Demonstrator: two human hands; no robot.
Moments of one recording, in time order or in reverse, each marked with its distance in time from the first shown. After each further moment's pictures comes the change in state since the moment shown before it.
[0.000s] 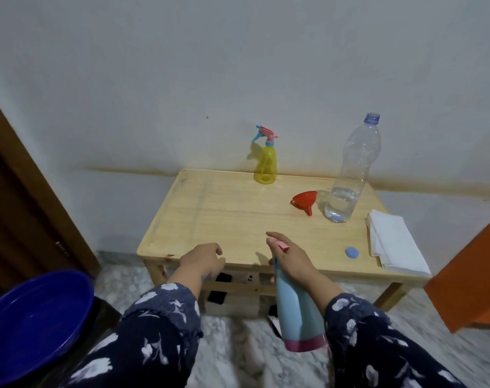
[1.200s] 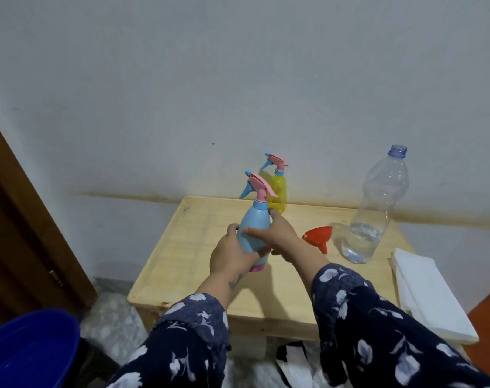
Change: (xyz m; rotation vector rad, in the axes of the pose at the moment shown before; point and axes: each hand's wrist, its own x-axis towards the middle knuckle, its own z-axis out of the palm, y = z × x) left_hand 0.074 0.069 -0.037 -0.523 0.386 0.098; right_hand 0.123 -0.103 -0.009 0.029 0.002 0.022
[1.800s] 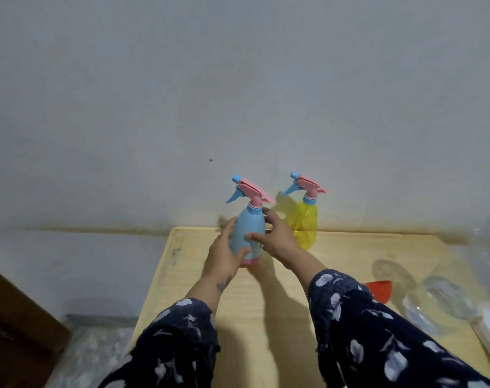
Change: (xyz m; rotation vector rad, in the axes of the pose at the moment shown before) left_hand 0.257 -0.068 0.017 -0.405 -0.135 0.051; right_hand 0.244 0.002 0.048 0.062 0.111 -0.079
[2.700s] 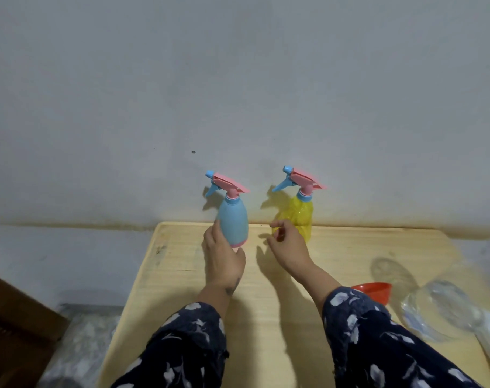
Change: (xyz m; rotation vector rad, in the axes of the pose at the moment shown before) left_hand 0.023 -0.018 0.045 0.364 0.235 -0.060; right_hand 0.017 0.055 -0.023 -0.098 0.117 0.079
